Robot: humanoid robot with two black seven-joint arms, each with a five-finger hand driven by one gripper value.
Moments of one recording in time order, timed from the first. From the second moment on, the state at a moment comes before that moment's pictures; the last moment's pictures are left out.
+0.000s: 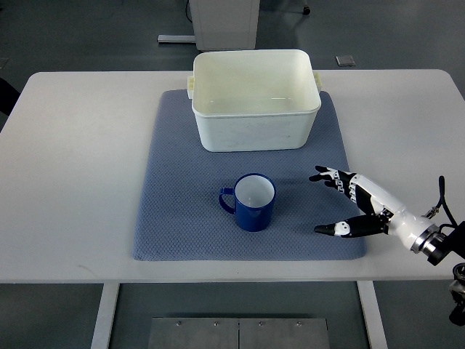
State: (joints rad) left arm -0.02 0.00 -0.10 -0.24 0.05 0.10 -0.12; right arm 0.61 -0.74 0.16 1.51 -0.64 -0.21 0.51
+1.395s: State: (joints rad) left arm -0.02 0.00 -0.10 -0.24 0.05 0.10 -0.12; right arm 0.79 -0.48 0.02 1.43 -0.62 -0.35 0.40
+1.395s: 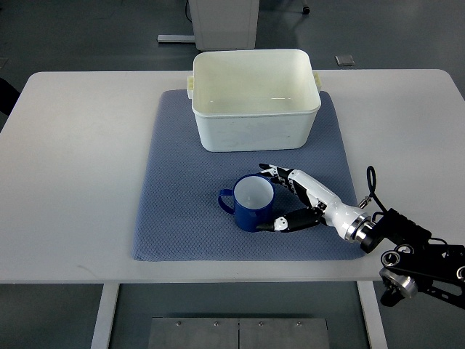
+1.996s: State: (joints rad) left arm -0.02 0.00 -0.10 -0.24 0.05 0.10 -0.12; right arm 0.79 -0.44 0.02 1.40 -0.61 -0.36 0.39
